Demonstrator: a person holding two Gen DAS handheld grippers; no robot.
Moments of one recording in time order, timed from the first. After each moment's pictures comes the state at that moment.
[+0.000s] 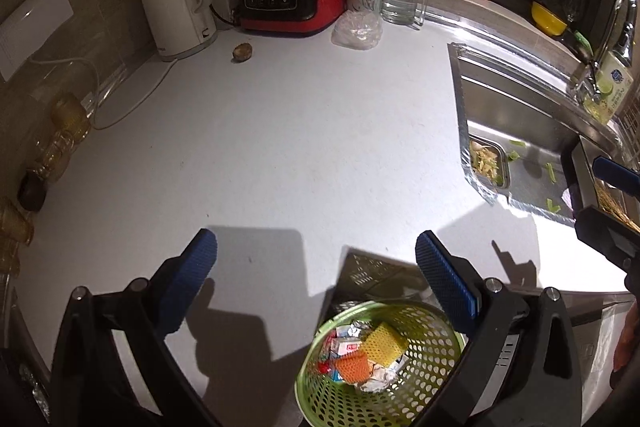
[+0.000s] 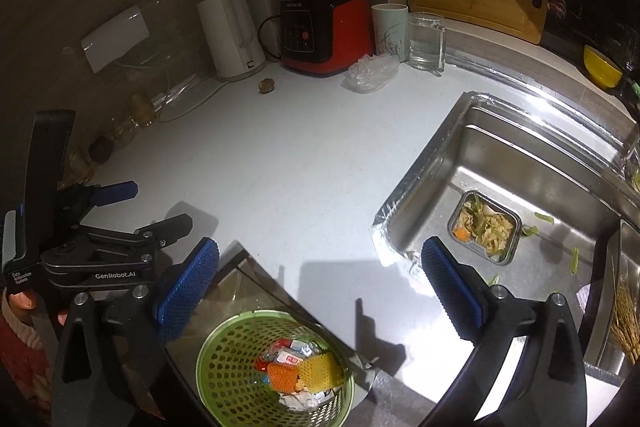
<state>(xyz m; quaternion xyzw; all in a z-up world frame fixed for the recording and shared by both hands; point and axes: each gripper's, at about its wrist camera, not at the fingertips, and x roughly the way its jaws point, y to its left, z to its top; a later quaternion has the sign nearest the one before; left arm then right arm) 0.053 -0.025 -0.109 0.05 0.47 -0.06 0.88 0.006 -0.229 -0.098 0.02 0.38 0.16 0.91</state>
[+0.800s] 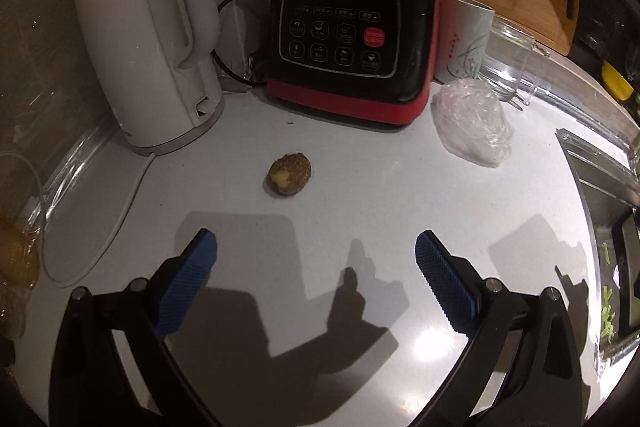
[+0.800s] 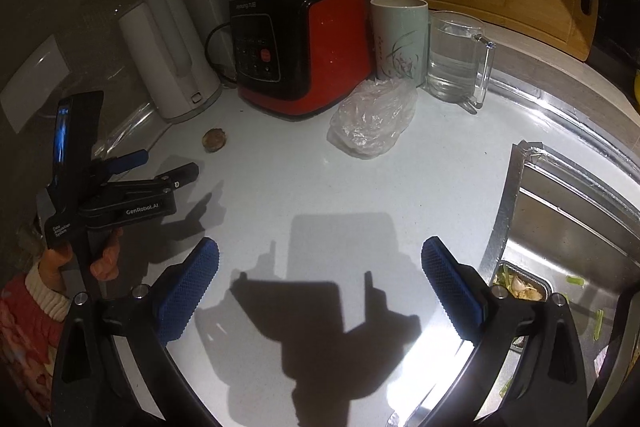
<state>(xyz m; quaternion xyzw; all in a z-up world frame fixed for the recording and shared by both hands) 0.326 0.041 -0.169 0.04 0.42 -0.07 0.91 0.226 -0.194 -0.127 0.03 0.41 0.12 0.91</state>
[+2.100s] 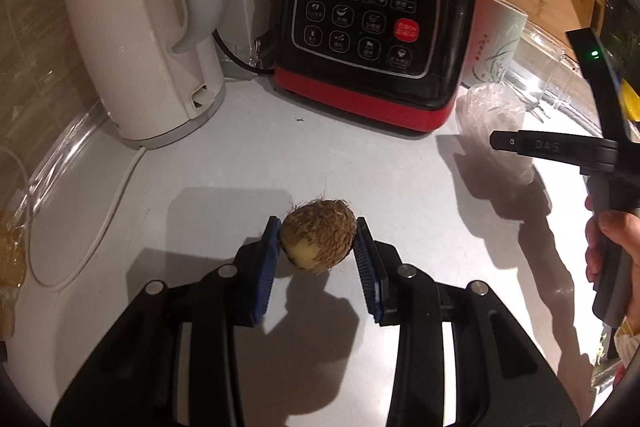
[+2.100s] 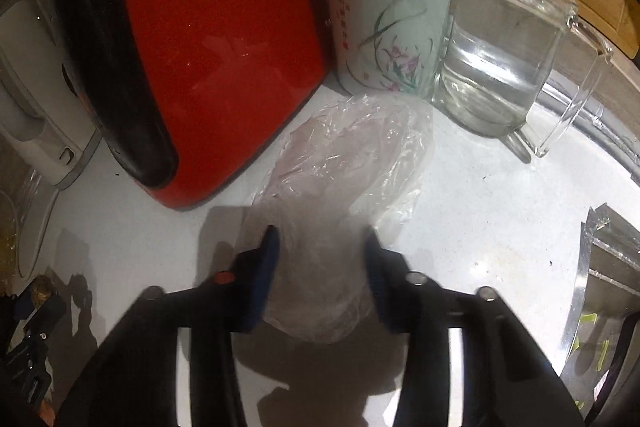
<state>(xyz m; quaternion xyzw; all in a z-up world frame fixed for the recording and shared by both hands) 0.346 0.044 -0.172 0.01 0.44 -0.06 0.90 0.429 -0.195 -0.199 0.05 0.48 0.04 0.88</state>
